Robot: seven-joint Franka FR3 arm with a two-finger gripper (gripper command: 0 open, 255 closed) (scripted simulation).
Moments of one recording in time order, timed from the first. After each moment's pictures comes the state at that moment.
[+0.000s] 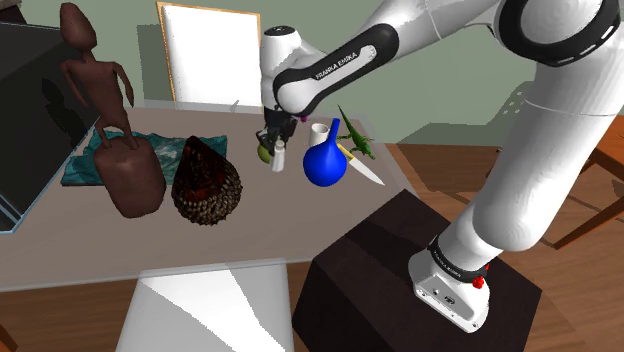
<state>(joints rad) 0.06 0.26 0.27 -2.08 -0.23 2.31 0.40</state>
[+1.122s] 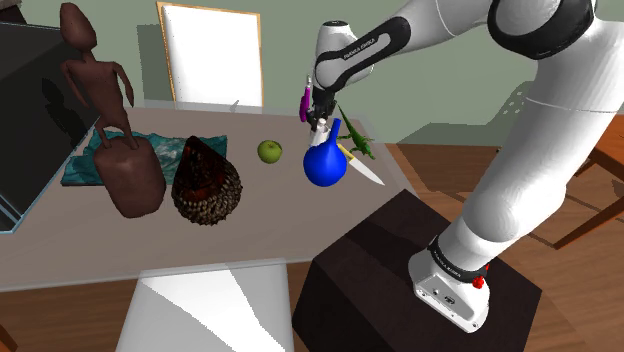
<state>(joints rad) -0.19 0.27 0.14 -2.06 -0.19 2.35 0.00</state>
